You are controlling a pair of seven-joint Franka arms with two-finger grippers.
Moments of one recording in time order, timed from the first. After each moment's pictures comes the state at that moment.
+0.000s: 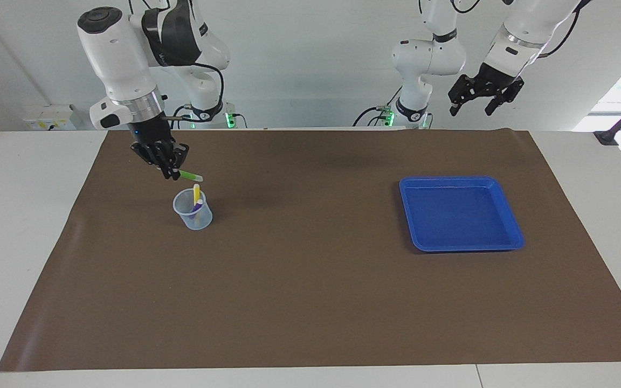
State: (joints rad) left arm -0.24 -0.29 0.08 -1.90 -0.34 1.67 -0.62; right arm 0.02 -0.12 0.17 -1.94 0.39 2.05 0.78
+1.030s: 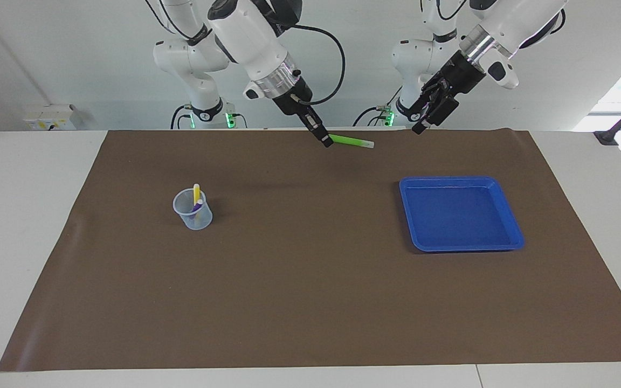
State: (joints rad) left arm -0.26 -0.28 -0.01 -1.93 -0.51 1.86 -1.44; right arm 0.03 0.01 0.55 -1.80 0.50 2.16 1.61
